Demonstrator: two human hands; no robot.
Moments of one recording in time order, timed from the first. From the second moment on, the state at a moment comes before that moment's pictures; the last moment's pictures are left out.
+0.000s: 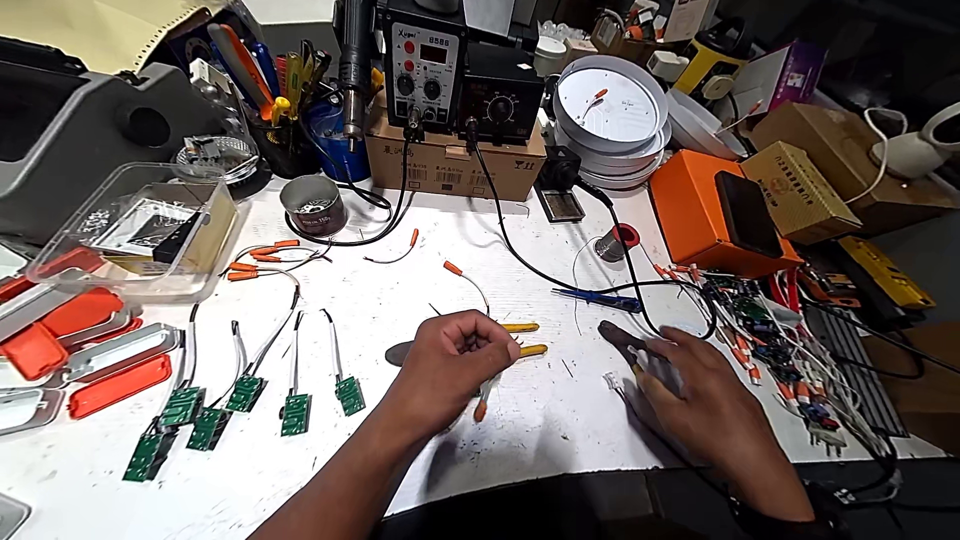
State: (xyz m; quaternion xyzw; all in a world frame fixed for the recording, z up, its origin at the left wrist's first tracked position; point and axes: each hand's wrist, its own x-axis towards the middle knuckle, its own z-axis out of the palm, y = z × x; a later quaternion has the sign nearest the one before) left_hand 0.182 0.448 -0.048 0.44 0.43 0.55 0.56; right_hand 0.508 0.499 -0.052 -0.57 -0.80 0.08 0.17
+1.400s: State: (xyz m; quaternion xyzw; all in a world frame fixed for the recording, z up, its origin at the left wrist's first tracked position) left_hand 0.191 0.450 -0.094 0.76 0.39 0.51 -0.10; right_hand 0.375 0.433 -0.073 -0.19 -0.26 0.86 0.40
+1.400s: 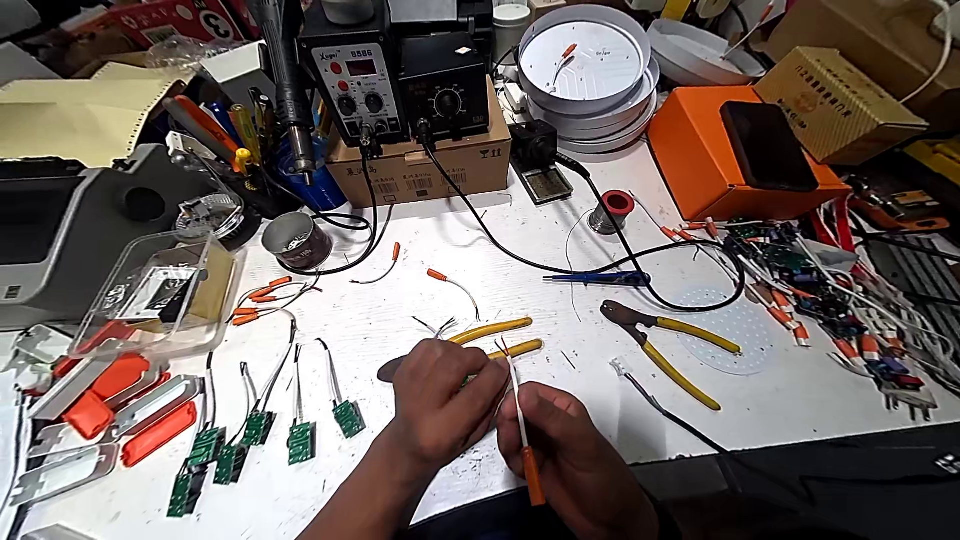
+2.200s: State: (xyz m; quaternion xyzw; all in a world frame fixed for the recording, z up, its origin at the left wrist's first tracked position) left_hand 0.191 0.447 -0.090 0.78 0.35 0.49 -0.18; right_hand 0.386 0.434 -0.074 -0.27 -0.39 0.75 0.46
